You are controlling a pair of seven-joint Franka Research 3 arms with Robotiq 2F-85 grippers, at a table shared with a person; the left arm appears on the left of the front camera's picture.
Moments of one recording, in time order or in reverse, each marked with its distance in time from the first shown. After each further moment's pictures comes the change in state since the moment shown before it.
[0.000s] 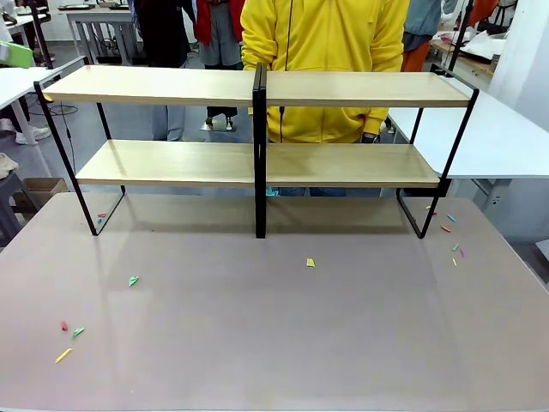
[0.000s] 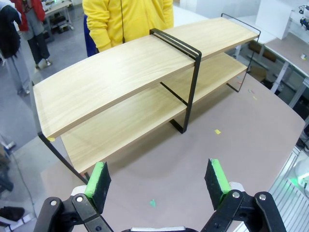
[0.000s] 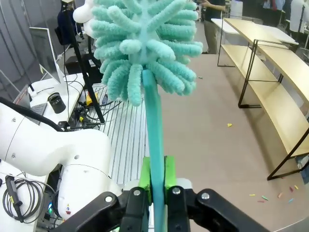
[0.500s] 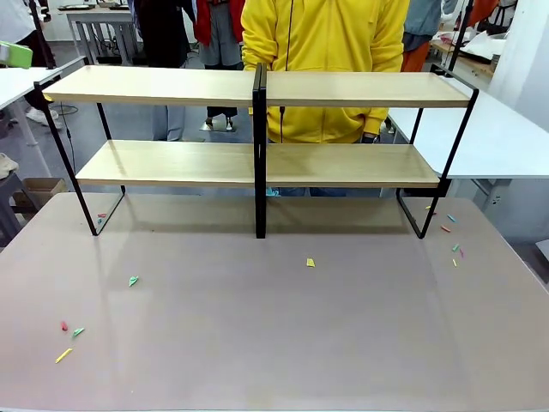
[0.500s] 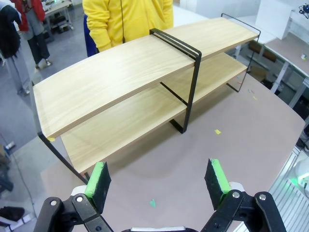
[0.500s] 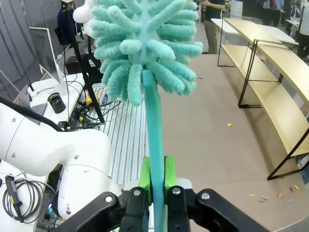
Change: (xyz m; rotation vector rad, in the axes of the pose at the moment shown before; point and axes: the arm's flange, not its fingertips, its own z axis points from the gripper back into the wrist) left arm 0.000 0.000 0.000 0.000 0.000 0.000; right arm 0.000 0.000 0.000 0.000 0.000 0.000
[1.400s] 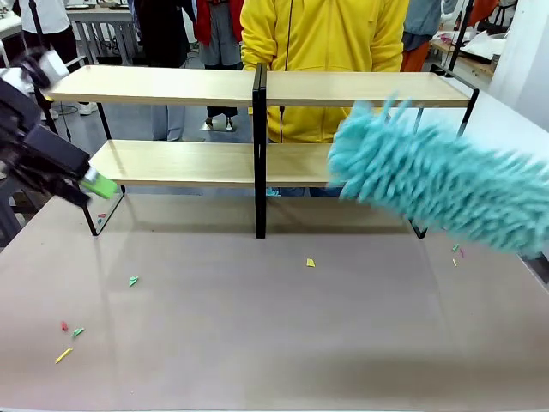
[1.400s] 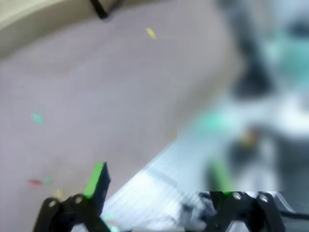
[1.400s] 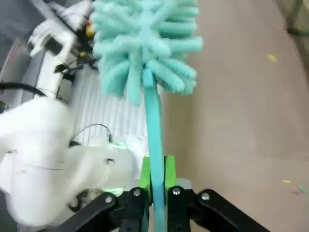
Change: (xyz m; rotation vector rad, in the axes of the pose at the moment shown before) left arm -0.085 -0.033 -0.118 -0.443 0.575 0.479; right arm -0.039 -0.118 -0.216 0.193 0.539 -0.142
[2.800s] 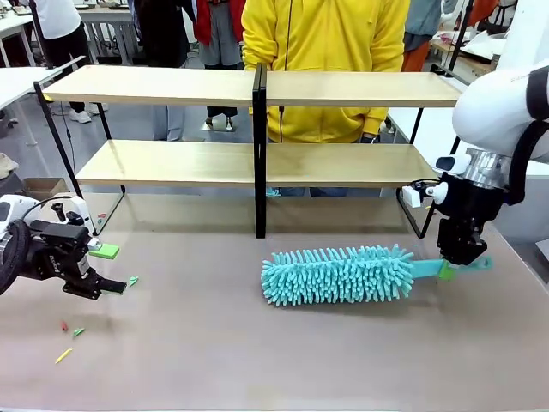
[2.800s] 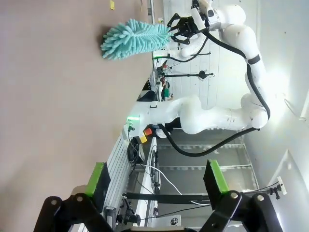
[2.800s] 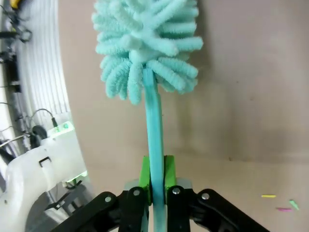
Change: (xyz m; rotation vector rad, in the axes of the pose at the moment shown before) left arm -0.068 0.203 -0.125 -0.692 -0.001 0.348; right arm 0.033 -0.155 -0.144 0.006 0.425 -0.213
